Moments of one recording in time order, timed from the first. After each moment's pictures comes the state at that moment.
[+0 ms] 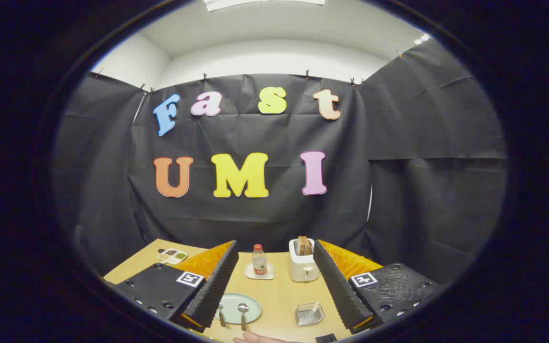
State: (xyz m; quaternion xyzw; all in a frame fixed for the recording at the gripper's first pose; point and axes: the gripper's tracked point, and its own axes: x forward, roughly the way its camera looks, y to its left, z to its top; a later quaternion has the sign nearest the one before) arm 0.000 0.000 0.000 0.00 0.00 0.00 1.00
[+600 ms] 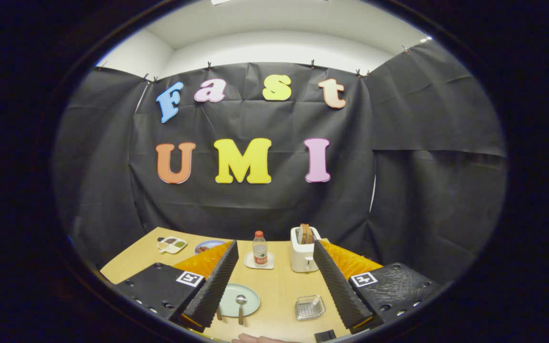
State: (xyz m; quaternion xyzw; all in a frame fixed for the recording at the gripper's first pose) arm 0.010 -0.001 -0.034 -0.01 0.03 0.01 1.00
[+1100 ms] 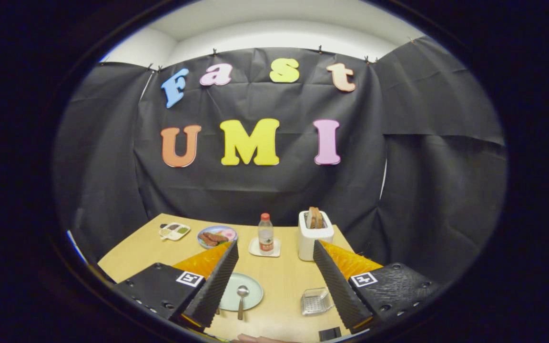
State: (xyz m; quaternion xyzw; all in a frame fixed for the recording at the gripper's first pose) arm 0.043 0.012 -0.103 -0.02 0.09 0.03 0.99
